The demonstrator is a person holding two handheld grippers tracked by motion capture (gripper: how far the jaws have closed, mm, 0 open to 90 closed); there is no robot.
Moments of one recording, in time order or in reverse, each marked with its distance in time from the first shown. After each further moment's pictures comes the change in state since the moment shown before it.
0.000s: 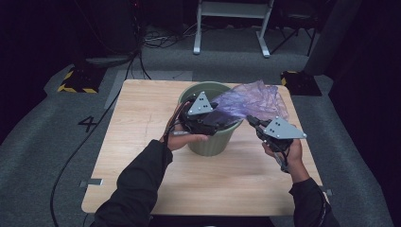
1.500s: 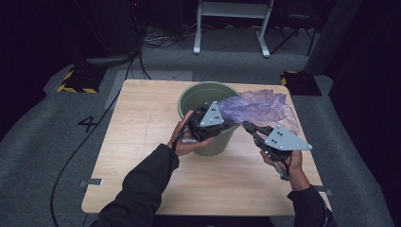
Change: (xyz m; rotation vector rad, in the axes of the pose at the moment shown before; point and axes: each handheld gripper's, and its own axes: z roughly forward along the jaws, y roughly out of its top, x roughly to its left) left arm -0.024 0.000 0.010 0.019 -0.005 0.110; right arm 0.021 0.020 -0.020 -0.092 0.044 -0.002
